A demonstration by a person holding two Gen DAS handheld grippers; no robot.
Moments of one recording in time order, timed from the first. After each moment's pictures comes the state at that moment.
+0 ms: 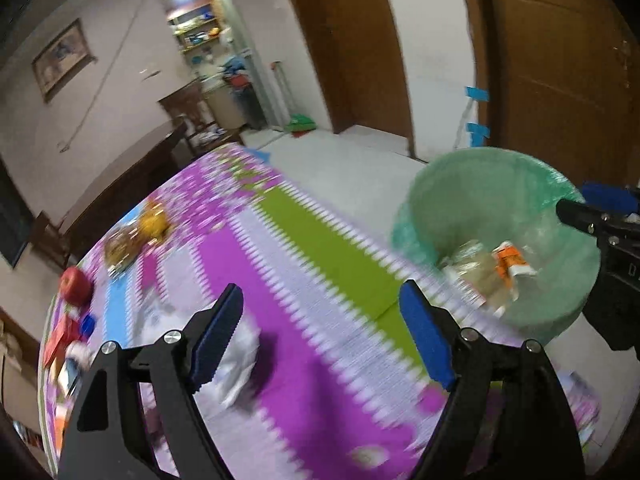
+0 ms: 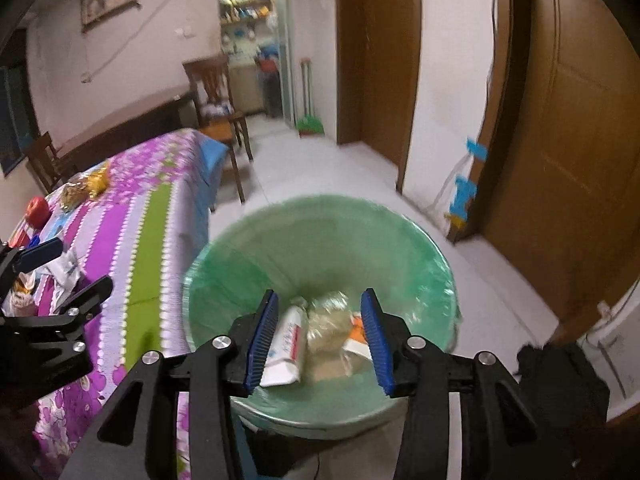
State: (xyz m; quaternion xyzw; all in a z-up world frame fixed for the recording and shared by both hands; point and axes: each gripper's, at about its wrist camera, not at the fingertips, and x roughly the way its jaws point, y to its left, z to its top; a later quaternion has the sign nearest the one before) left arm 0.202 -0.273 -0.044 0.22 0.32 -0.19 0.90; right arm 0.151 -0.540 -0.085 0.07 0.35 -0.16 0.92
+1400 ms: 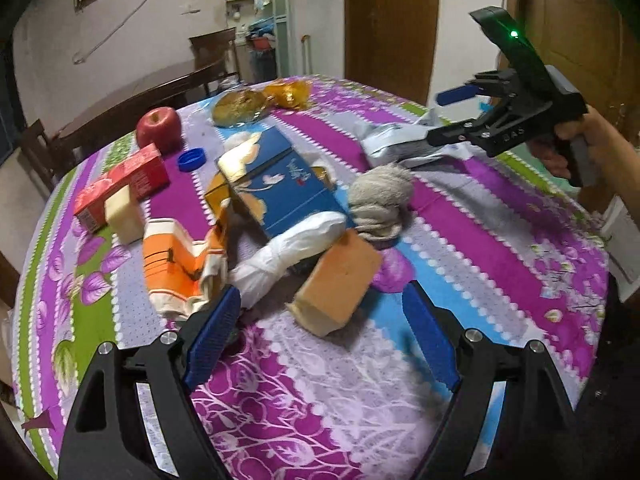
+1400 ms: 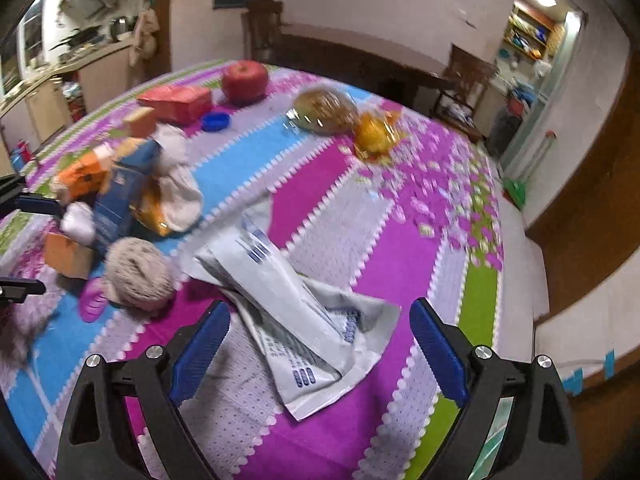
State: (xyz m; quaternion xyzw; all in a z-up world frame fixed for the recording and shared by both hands) left arm 0.178 0.033 -0.064 0.11 0.38 -0.24 0.89; right arm 0.326 -0.282 -0.072 -0.19 0.40 0.21 0.87
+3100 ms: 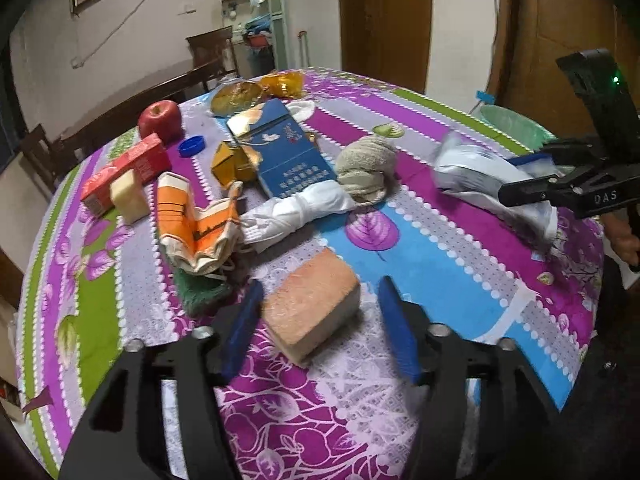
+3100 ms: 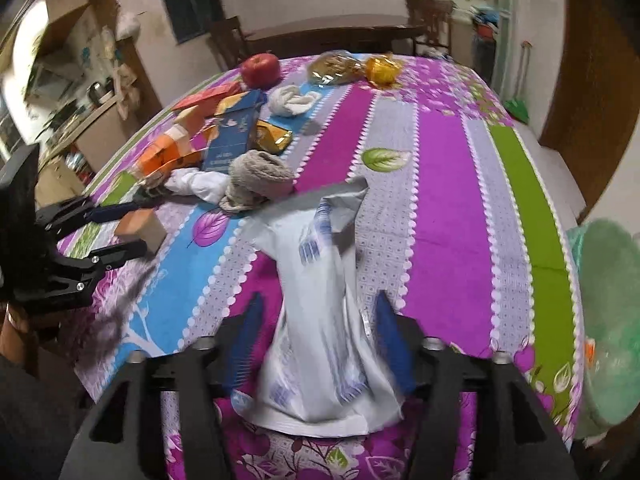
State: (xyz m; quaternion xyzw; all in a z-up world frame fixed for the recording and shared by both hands) left arm 0.153 0.038 -0.074 0.13 0.38 -0.23 0.88; right arm 0.188 -0.284 -0.088 -0.02 0.46 0.19 0.87
